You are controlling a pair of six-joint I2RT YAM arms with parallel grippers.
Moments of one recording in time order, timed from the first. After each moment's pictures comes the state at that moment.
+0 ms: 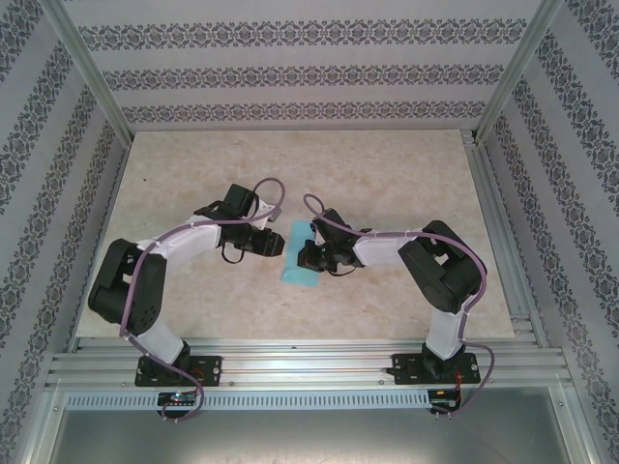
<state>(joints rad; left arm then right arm) -0.41 1.60 0.99 -0.46 0.50 -0.15 0.70 1.87 0.93 -0.05 -0.38 0.82</state>
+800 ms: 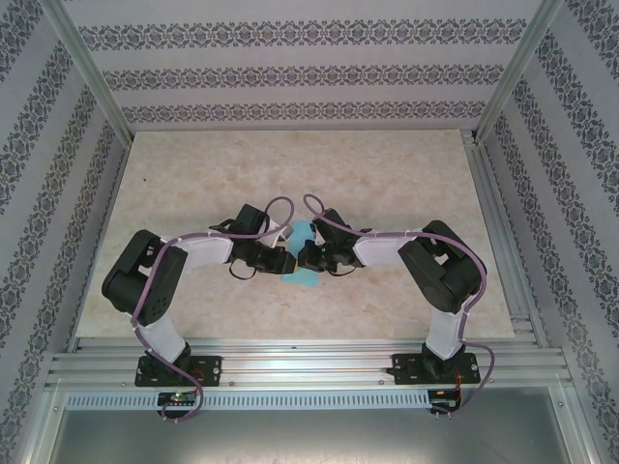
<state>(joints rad) -0.49 1.73 0.85 -0.22 0.74 -0.33 0.70 1.87 0.93 -0.05 -0.39 0.82</state>
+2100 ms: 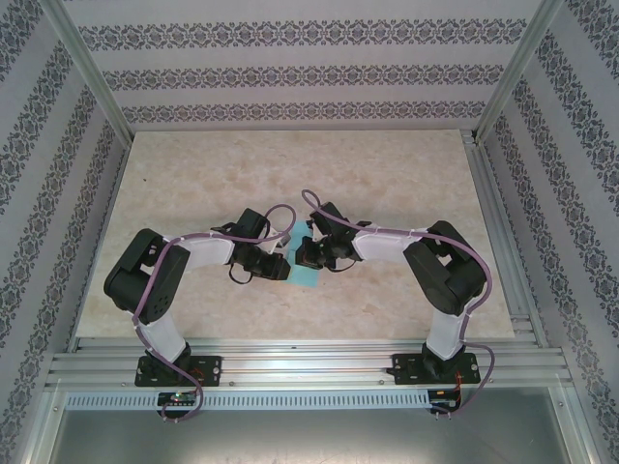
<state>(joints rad) -0.50 1.74 0.84 -0.29 0.61 -0.25 0.70 1.84 1.01 -0.19 -0.44 0.78</state>
